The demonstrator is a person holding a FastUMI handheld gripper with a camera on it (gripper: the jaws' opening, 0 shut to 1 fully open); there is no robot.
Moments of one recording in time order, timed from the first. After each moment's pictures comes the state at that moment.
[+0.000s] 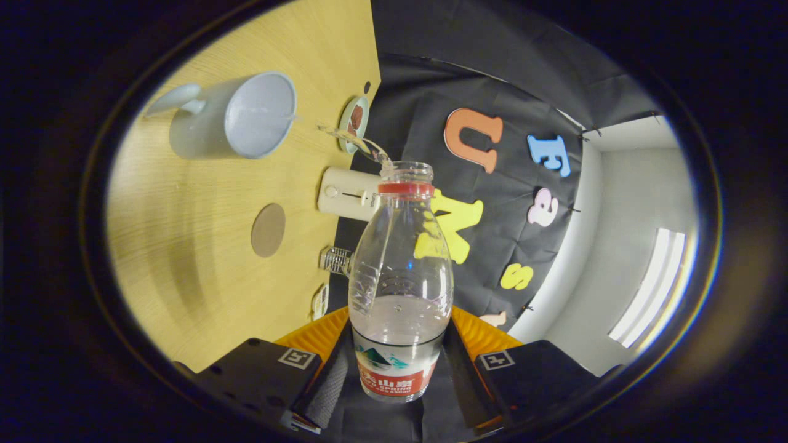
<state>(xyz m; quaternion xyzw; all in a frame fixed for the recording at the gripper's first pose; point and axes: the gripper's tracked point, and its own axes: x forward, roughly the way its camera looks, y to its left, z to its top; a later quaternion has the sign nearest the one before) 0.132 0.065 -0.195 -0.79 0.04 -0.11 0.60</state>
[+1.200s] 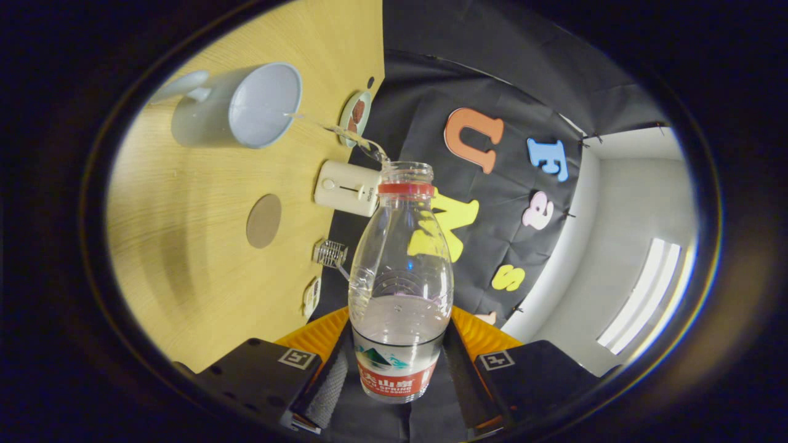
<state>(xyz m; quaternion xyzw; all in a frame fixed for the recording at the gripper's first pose) 0.128 0.068 -0.188 -0.80 0.03 -0.12 0.58</state>
